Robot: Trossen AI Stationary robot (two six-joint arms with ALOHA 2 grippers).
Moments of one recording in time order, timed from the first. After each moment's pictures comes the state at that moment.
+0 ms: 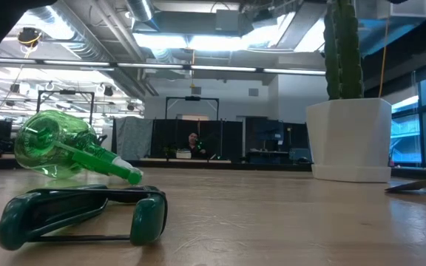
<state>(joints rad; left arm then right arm) -0.41 2.54 2.33 -0.26 -0.32 0.32 1.24 1.31 1.11 -0.76 0.89 1.25</state>
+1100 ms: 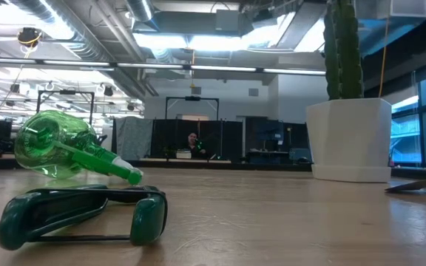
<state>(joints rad) -0.53 2.41 2.33 -0.54 -0.60 0.05 1.24 1.32 1.11 -0.75 0.97 1.01</state>
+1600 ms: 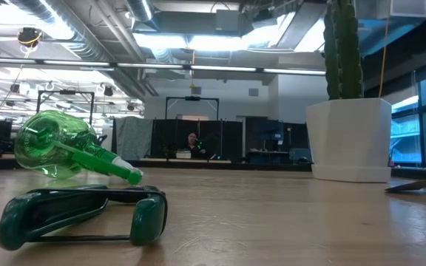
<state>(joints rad) -0.55 2.37 2.13 -0.35 -0.66 -0.09 1.24 1.32 1.11 -0.75 0.97 0.96</state>
